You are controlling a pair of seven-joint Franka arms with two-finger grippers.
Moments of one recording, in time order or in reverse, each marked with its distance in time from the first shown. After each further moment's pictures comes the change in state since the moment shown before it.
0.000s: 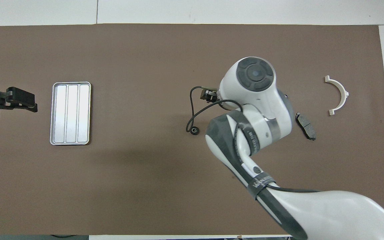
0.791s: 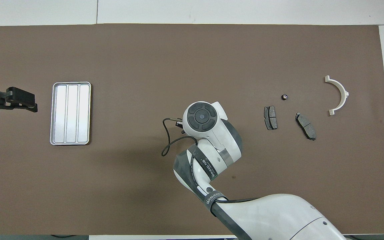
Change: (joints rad) left arm 0.000 0.000 0.000 0.000 0.000 0.000 0.000; right arm 0.207 0.131 0.014 -0.124 -0.001 0.231 0.242
